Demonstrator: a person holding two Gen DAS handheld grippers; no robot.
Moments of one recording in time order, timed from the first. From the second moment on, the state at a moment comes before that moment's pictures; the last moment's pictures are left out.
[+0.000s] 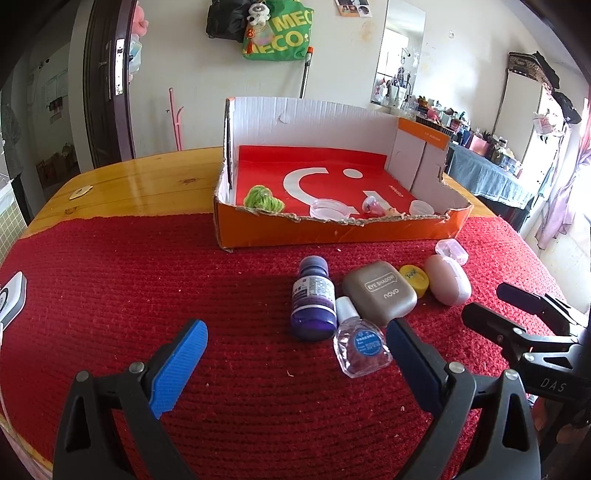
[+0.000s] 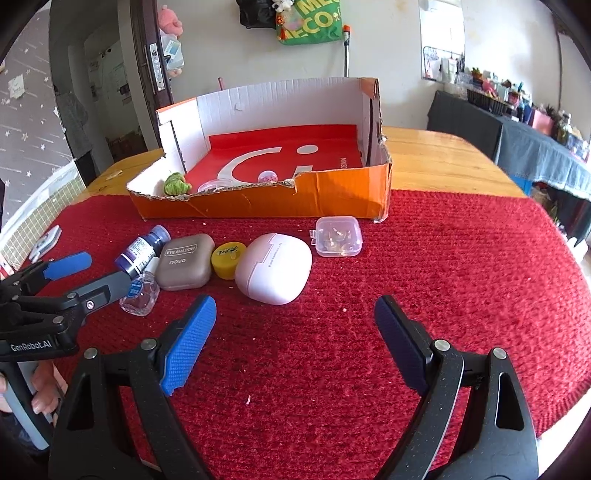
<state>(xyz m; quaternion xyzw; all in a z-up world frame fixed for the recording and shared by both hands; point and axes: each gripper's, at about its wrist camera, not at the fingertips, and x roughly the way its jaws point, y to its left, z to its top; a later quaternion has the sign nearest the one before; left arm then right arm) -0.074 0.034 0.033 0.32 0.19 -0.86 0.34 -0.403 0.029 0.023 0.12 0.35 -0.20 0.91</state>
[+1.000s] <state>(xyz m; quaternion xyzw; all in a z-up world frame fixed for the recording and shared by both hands) -0.091 -0.003 0.025 0.37 0.16 -0.86 0.32 -0.366 0.014 0.014 0.13 0.38 -0.20 0.90</state>
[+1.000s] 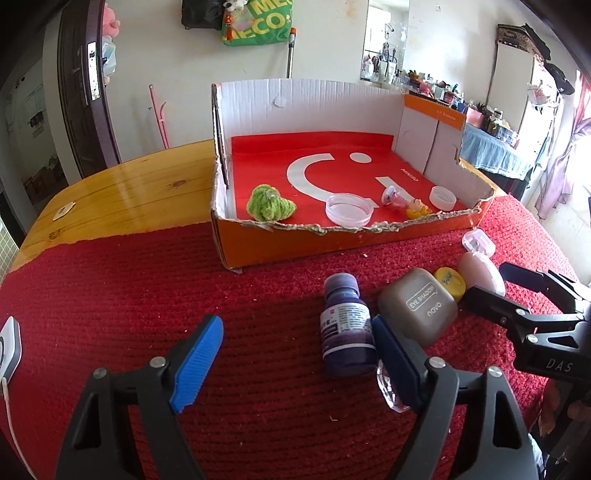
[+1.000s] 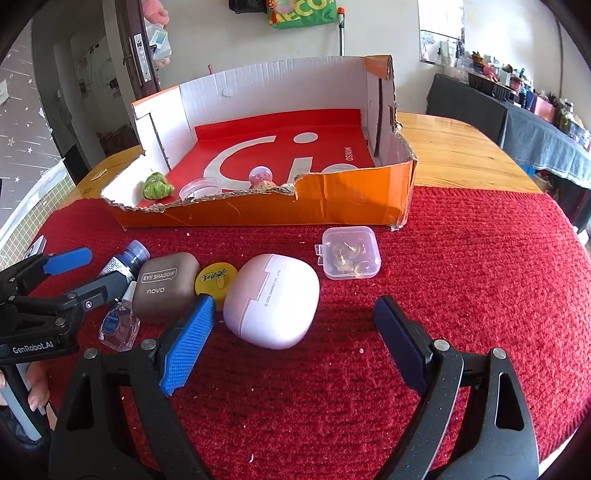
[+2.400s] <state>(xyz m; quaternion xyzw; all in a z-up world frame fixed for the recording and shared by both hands) -0.093 0.022 0.042 0.35 0.16 -0.88 0.29 -0.374 0.024 0.035 0.11 0.34 -0.14 0.92</state>
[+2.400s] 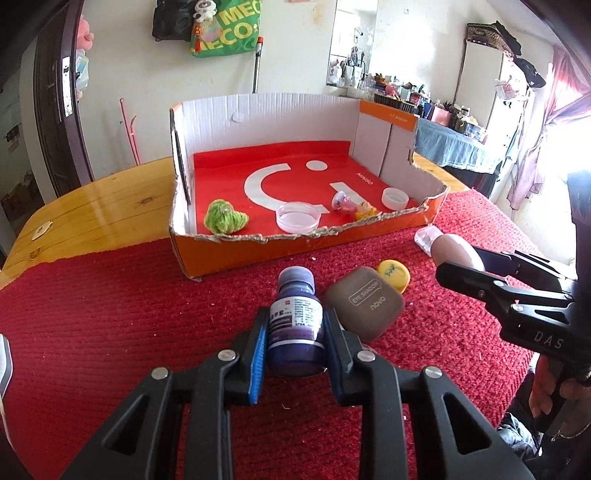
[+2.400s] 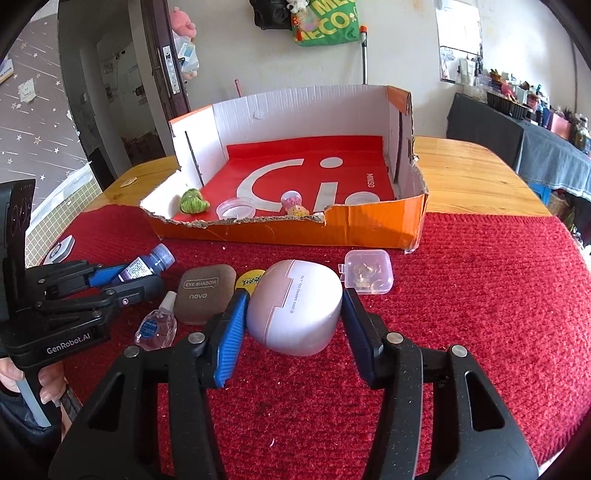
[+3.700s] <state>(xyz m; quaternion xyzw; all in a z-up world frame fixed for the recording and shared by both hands) -0.093 0.030 0.098 0.31 0.15 -0.89 0.29 -0.378 0.030 0.083 0.08 0.32 -0.11 0.94</state>
